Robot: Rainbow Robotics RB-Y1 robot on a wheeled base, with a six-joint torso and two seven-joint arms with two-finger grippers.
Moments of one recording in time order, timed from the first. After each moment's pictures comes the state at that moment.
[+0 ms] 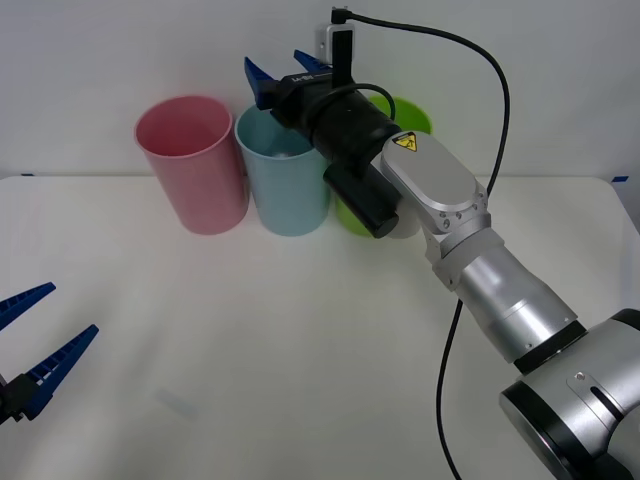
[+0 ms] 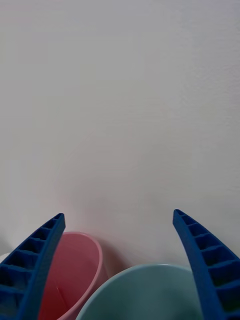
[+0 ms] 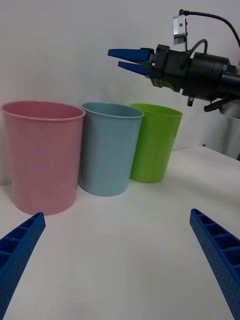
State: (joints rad) right arm -0.87 -0.13 0.36 -1.10 1.21 -0.07 -0.25; left arm 0.35 0.40 0.52 -1.66 -0.96 -1.22 0.00
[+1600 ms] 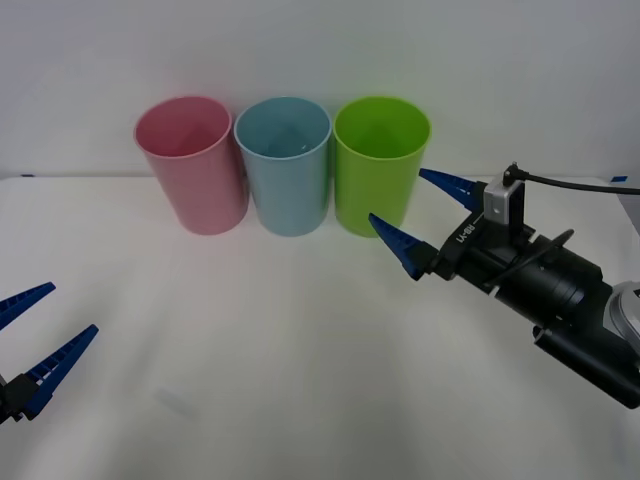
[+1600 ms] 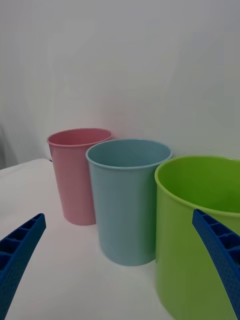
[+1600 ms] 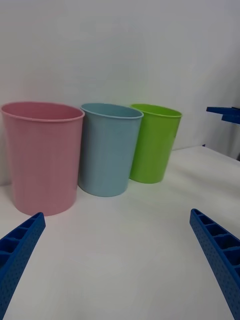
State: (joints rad) right arm -0.07 -0.54 0.14 -1.79 1.12 -0.56 -0.06; left arm 0.35 0.40 0.52 -1.66 -0.96 -1.22 0.00
